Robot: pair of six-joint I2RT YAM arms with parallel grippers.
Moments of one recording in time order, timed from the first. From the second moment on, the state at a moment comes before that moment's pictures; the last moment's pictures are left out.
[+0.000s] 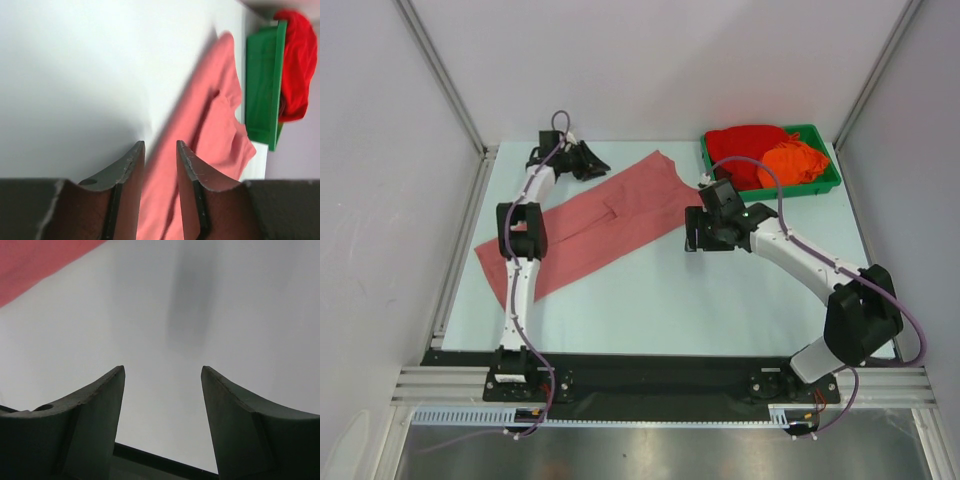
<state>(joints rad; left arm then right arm) -0.04 2.81 2.49 -0.36 0.76 -0.62 0.56 1.52 1.20 -0.62 0.04 0.45</state>
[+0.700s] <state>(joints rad) -0.39 2.28 2.23 -0.45 0.27 -0.01 0.63 1.45 1.14 -0.57 0.05 0.51</state>
